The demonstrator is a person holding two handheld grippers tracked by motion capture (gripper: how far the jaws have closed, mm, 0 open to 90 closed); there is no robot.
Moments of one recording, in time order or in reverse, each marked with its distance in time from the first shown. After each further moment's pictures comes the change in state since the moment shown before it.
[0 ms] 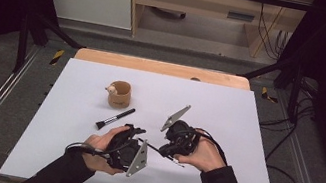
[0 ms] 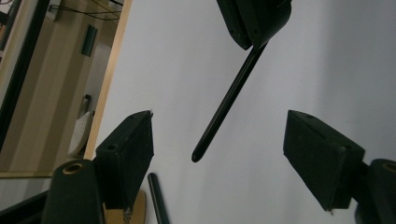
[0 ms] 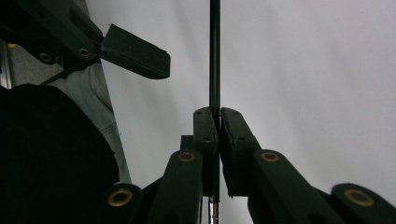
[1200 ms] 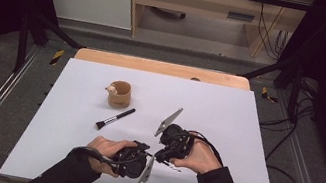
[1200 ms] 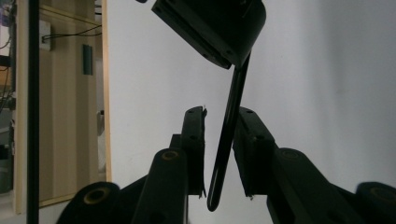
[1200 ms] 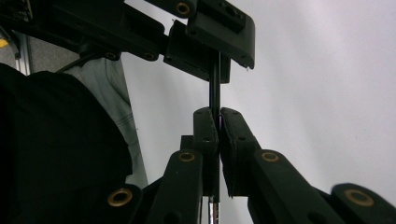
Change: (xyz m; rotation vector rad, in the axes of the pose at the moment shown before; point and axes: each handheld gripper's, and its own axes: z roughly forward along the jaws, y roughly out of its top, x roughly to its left) left arm -0.020 0.010 0.011 0.068 -0.005 0.268; right arm 0.008 0.004 0.011 0.047 0.064 -0.029
